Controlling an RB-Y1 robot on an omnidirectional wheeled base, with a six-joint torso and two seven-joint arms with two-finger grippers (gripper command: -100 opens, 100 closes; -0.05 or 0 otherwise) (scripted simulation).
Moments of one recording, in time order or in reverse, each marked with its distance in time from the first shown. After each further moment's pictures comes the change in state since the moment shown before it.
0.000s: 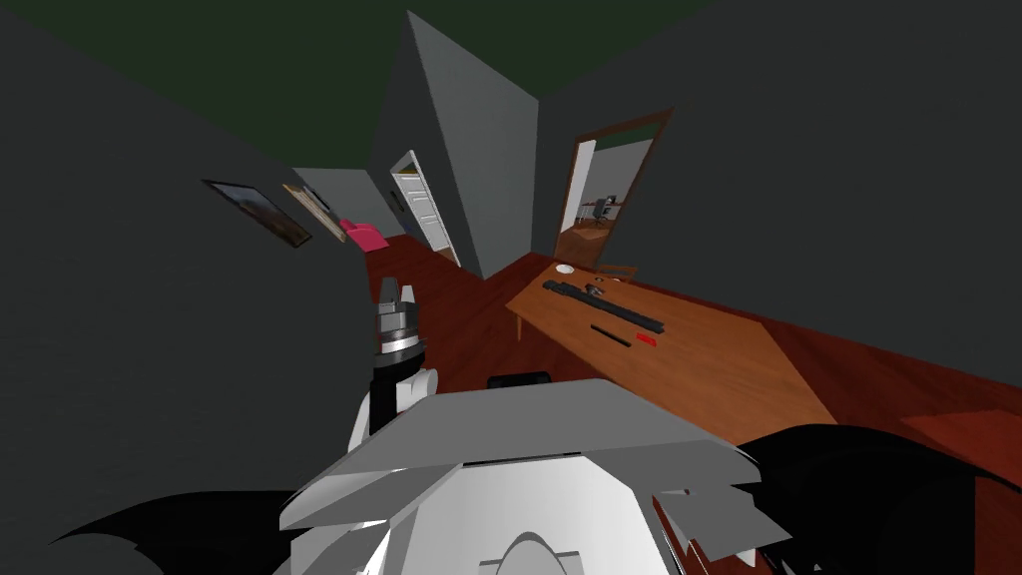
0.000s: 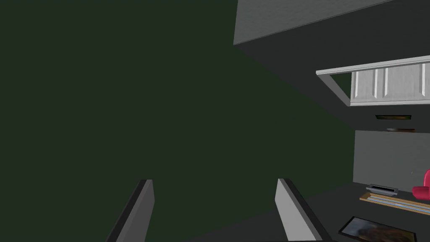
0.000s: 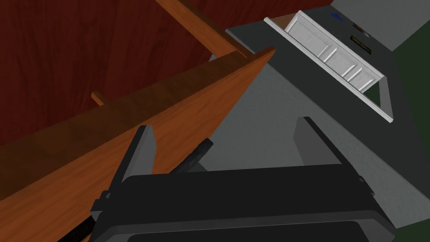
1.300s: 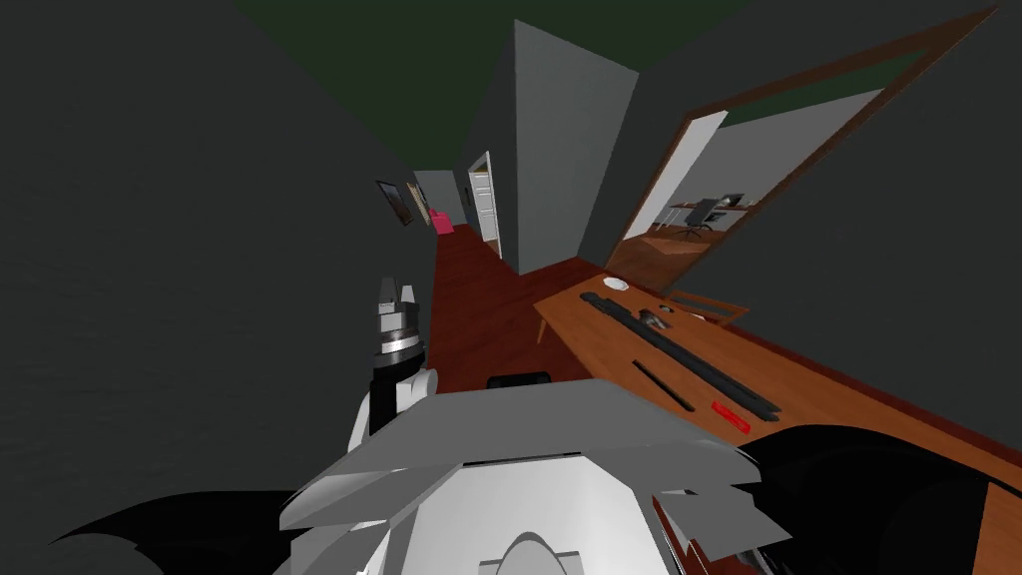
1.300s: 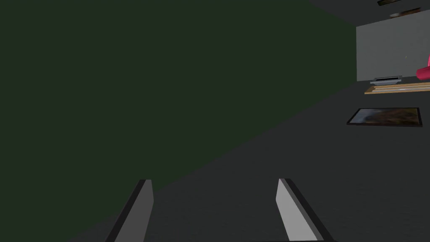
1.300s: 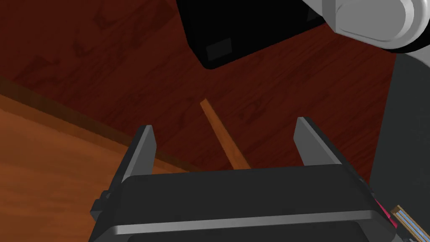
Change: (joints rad) left arm 0.000 0.000 0.000 0.000 0.000 0.000 0.000; right arm 0.047 -0.259 0.212 0.388 0.021 -0.003 0.131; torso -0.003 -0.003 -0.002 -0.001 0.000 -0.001
